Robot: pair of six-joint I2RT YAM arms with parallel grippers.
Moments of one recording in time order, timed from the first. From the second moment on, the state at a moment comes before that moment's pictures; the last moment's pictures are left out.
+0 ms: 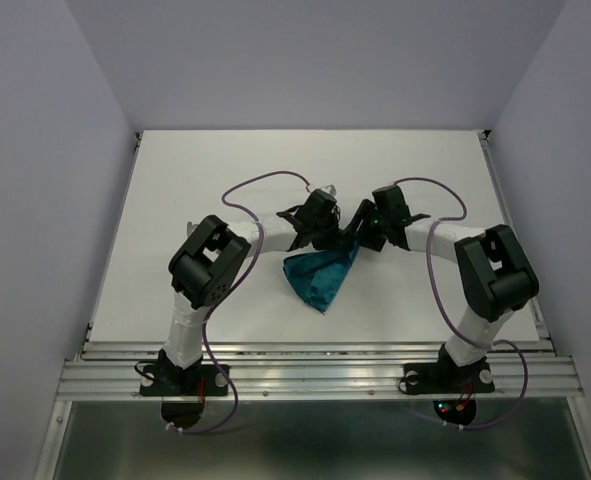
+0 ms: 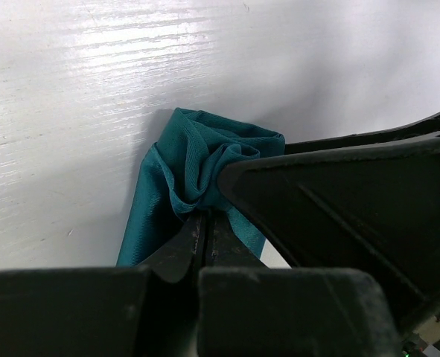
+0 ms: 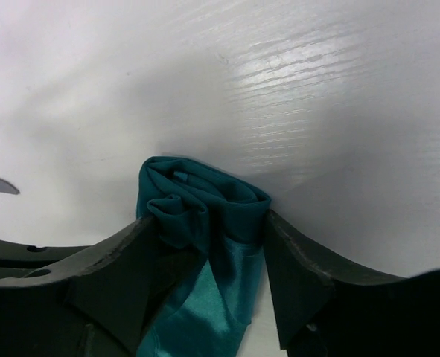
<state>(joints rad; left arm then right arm) -0.77 2.04 1.31 -0.07 0.10 -0.77 0.38 1.74 0.95 -0.06 -0.07 0.84</state>
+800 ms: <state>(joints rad) -0.77 2.03 1.31 -0.06 0.11 -0.74 0.38 1.75 0.92 -0.04 -0.05 0.87</state>
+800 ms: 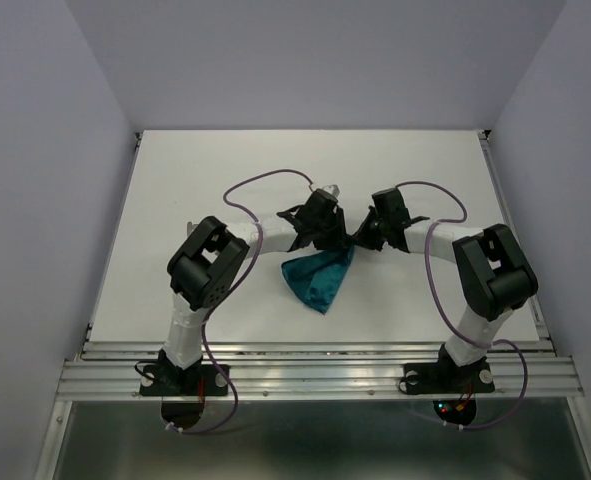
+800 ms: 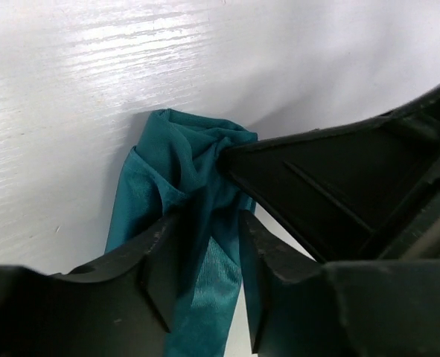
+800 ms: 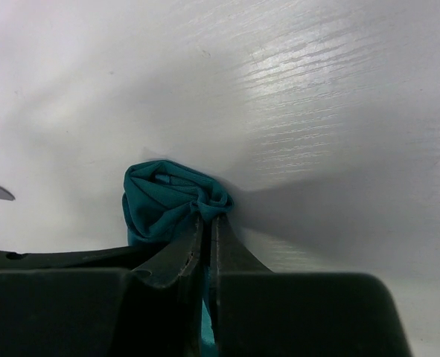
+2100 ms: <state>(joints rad) -0.68 1.63 0.96 -0.28 -0.06 -0.81 0.38 1.75 0.92 -0.04 -0.04 0.87</state>
